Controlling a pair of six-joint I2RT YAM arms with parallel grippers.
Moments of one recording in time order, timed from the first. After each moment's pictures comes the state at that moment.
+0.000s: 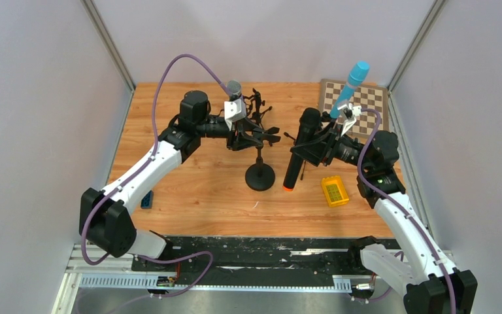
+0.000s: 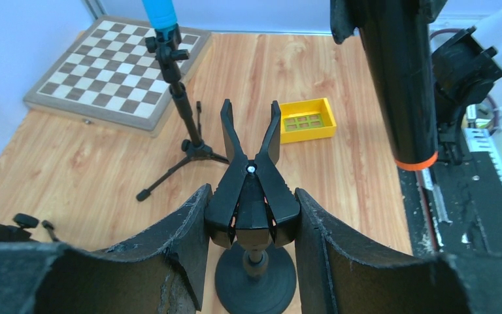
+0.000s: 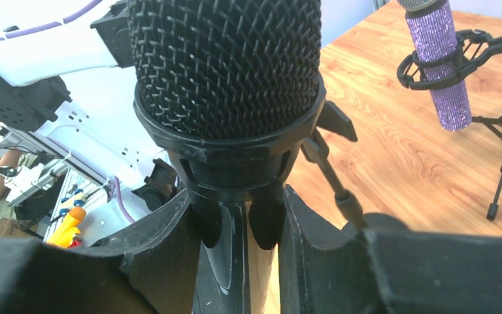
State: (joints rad) left arm -0.48 1.41 1.20 -0.05 0.99 0.29; right arm 0.24 0.91 0.77 0.30 -0.92 0.62
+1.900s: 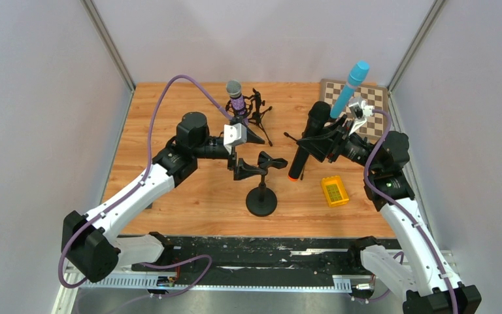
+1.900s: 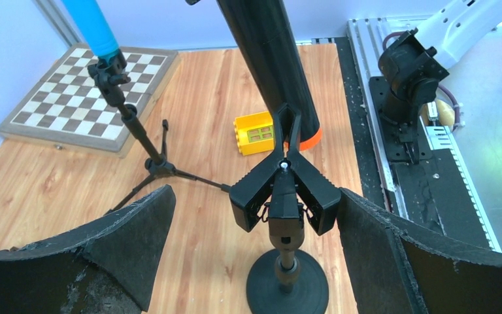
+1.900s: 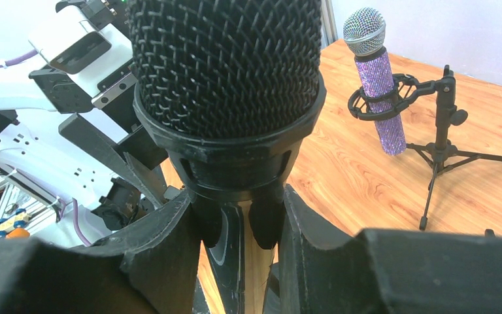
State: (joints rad) left arm -0.61 1.21 1.01 0.01 0.91 0.26; right arm 0.22 0.85 0.83 0.20 -0.83 0.49
